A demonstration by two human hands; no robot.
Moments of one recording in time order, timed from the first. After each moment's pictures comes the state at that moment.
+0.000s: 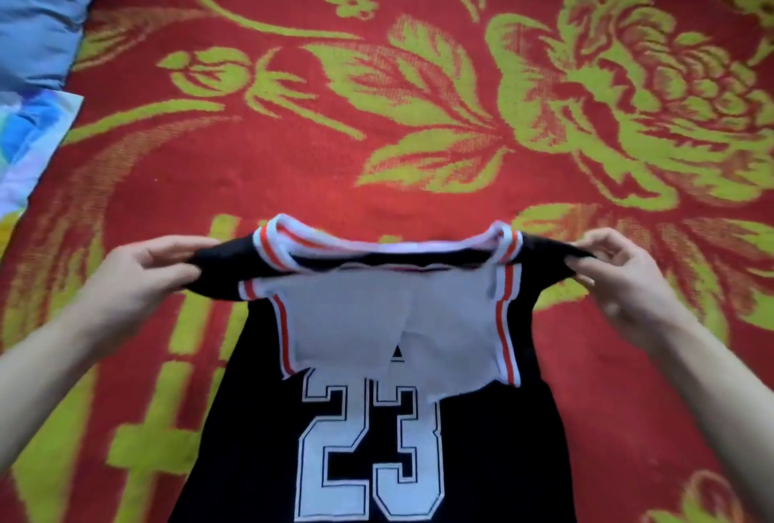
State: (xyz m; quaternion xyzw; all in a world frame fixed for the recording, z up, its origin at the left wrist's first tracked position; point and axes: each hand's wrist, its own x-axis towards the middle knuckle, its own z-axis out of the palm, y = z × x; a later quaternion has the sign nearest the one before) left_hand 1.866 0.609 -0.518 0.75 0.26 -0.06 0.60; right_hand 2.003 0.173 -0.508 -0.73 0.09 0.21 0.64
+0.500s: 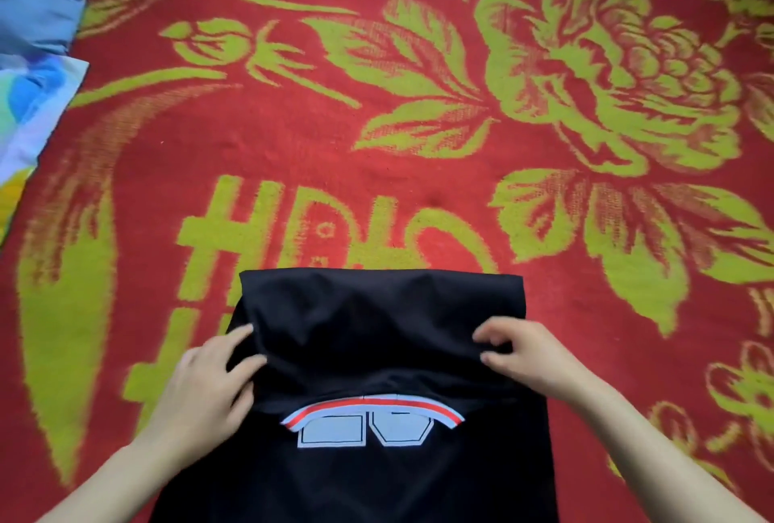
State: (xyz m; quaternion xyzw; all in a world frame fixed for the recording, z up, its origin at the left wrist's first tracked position) left_hand 1.720 0.531 -0.573 0.99 -0.03 -0.07 0.12; right_hand 1.881 0.175 -0.552 -0.89 -0.16 0.36 0.22
